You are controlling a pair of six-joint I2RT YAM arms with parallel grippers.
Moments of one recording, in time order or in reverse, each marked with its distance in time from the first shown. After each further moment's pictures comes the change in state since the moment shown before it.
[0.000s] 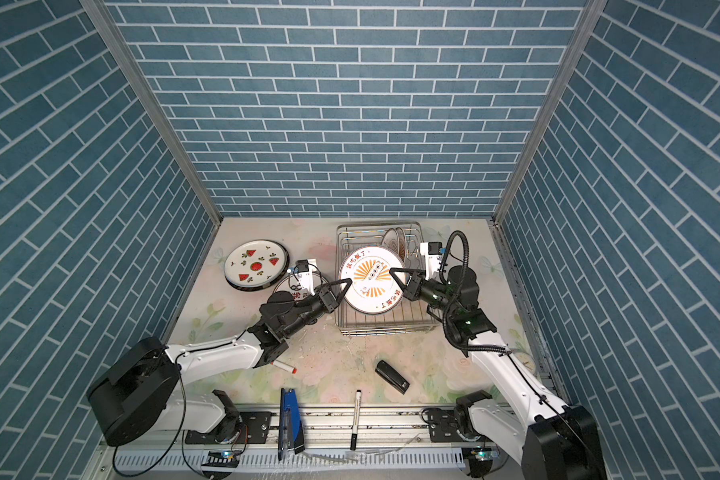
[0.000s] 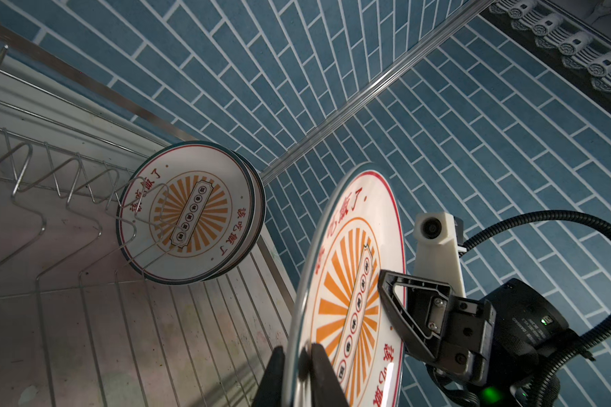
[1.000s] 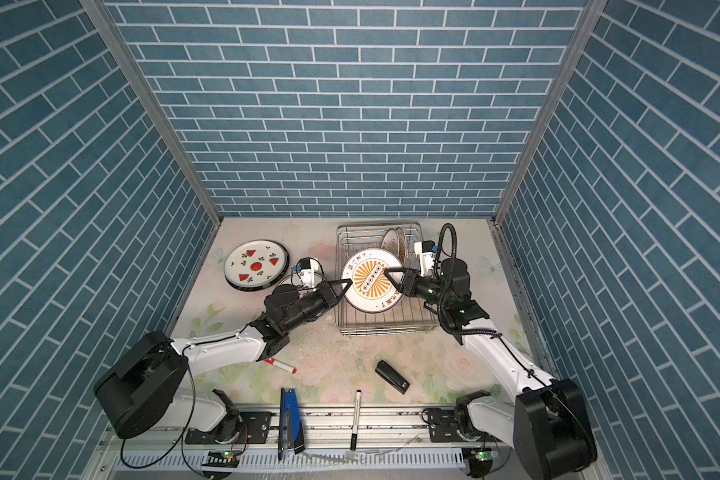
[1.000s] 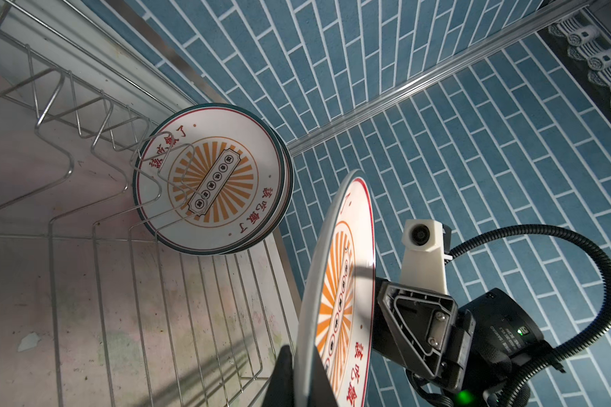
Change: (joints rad) left arm 0.058 0.053 0.035 -0.076 0.064 -0.169; right arm -0.008 0.141 0.051 -0.045 -0.047 0.000
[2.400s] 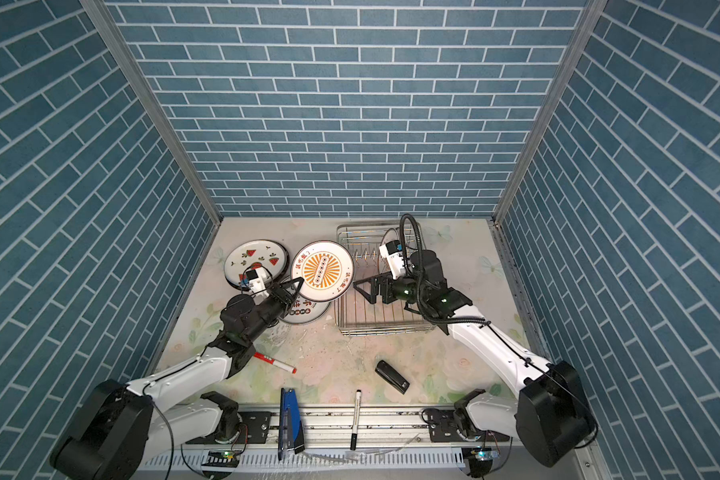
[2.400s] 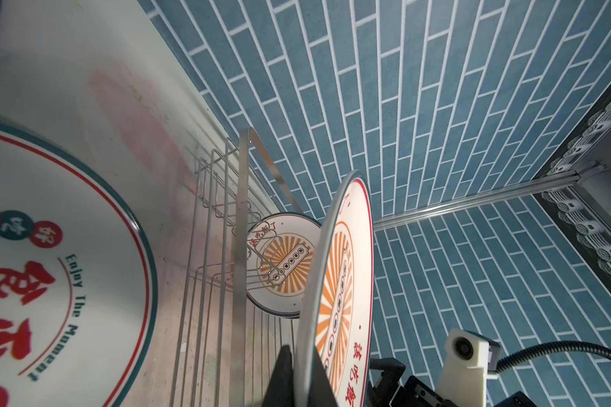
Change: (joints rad) left arm 0.337 -0.341 -0.248 -0.107 -0.010 -0.122; right arm 0.235 0.087 0.210 -0.322 0.111 -0.301
